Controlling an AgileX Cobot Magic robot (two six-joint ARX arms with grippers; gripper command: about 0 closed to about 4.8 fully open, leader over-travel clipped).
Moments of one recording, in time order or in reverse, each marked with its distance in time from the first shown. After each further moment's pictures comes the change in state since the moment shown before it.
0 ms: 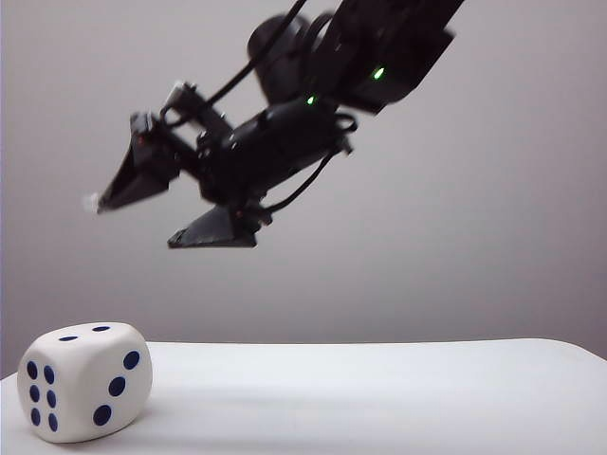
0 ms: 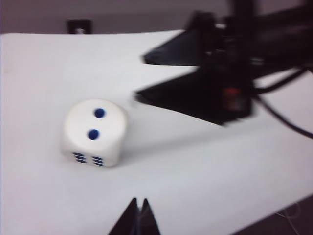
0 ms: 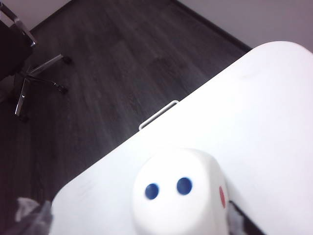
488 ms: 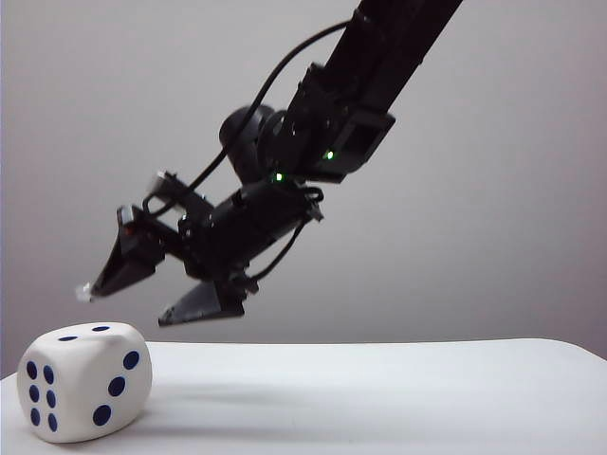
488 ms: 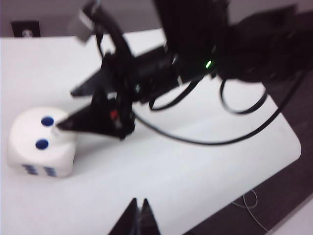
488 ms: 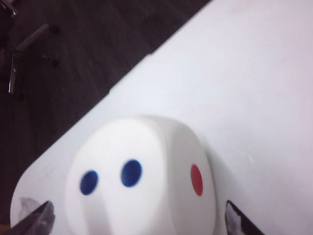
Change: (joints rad) left arm 0.000 0.000 0.040 -0.010 0.164 -0.023; right arm -0.003 0.235 0.185 -0.123 -0.023 0.010
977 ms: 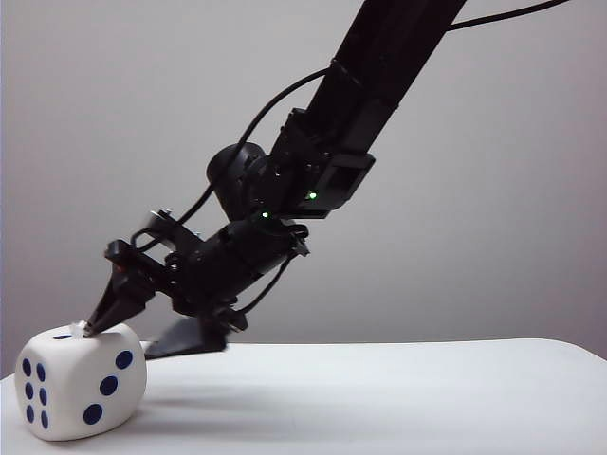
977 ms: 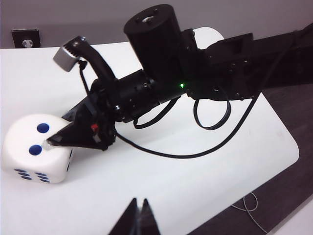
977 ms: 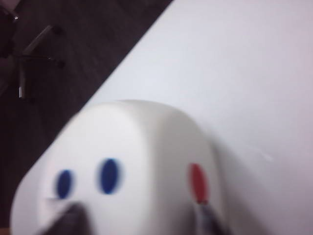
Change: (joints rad) left arm 0.000 0.000 0.014 0.002 0.003 0.002; right arm 0.012 0.106 0.075 0.006 -0.018 0.088
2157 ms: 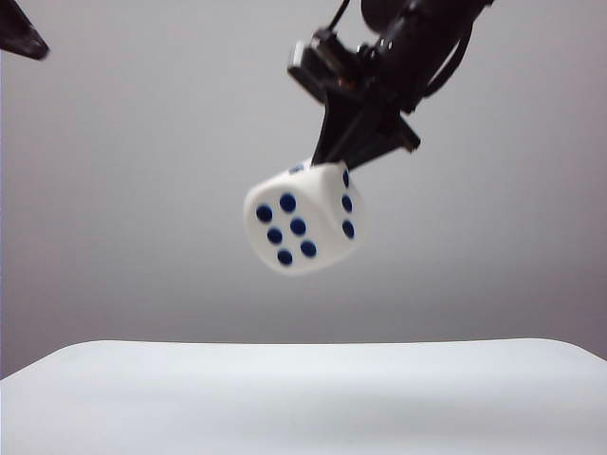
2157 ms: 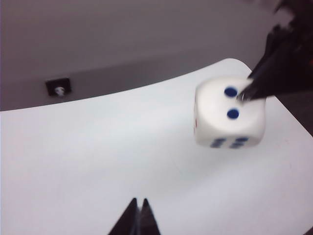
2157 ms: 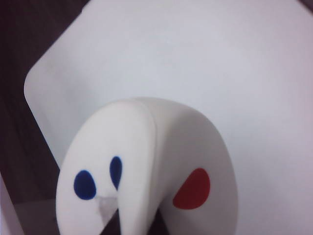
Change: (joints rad) left arm 0.000 0.166 0.000 0.270 -0.077 0.084; right arm -0.261 -0.566 -0.010 -0.935 0.028 -0.486
